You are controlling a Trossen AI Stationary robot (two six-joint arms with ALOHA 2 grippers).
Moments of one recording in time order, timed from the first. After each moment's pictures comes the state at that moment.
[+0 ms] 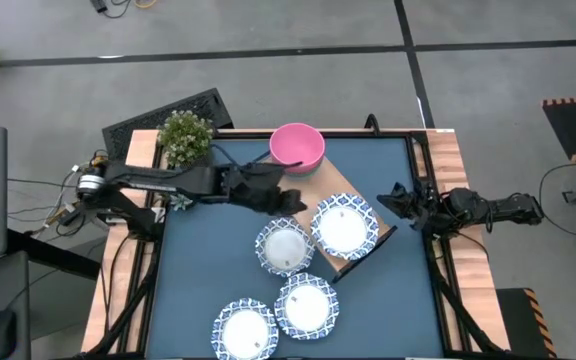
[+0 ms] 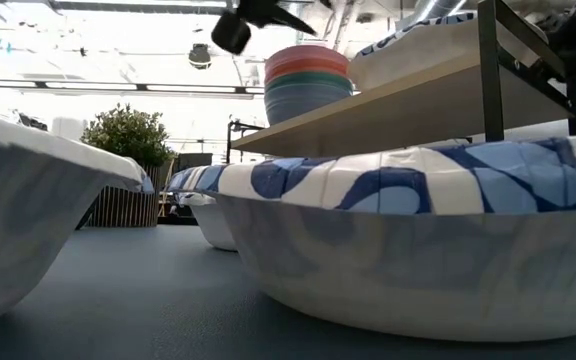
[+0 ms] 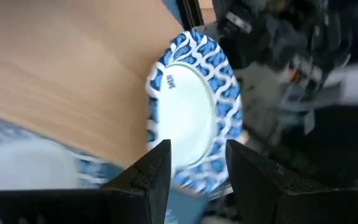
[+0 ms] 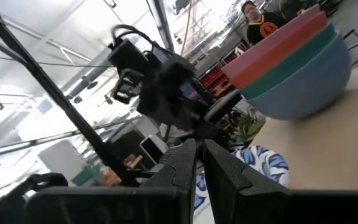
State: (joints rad) left arm -0.01 1.56 1.40 -0.33 -0.06 -1.24; right arm 0.12 0.01 0.03 0.28 0.25 0.68
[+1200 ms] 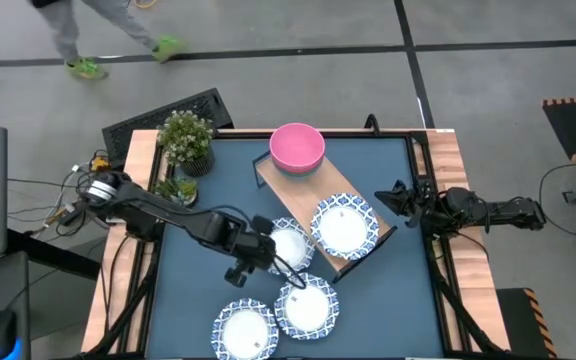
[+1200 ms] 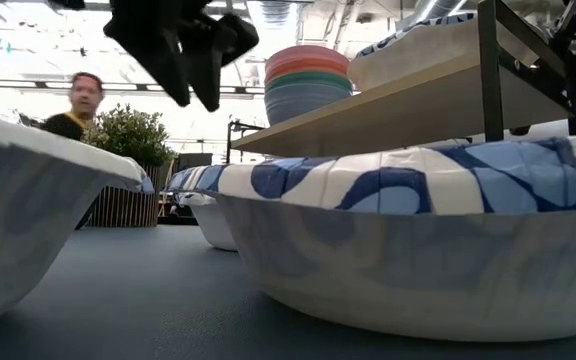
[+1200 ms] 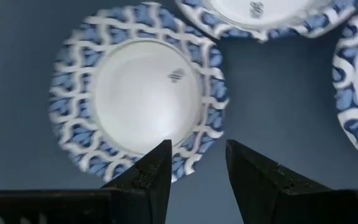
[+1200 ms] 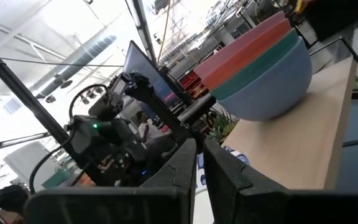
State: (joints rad) left arm -0.30 1.66 1.34 -0.79 -0.11 0.22; right arm 0.06 0.01 0.03 0.22 0.26 0.66
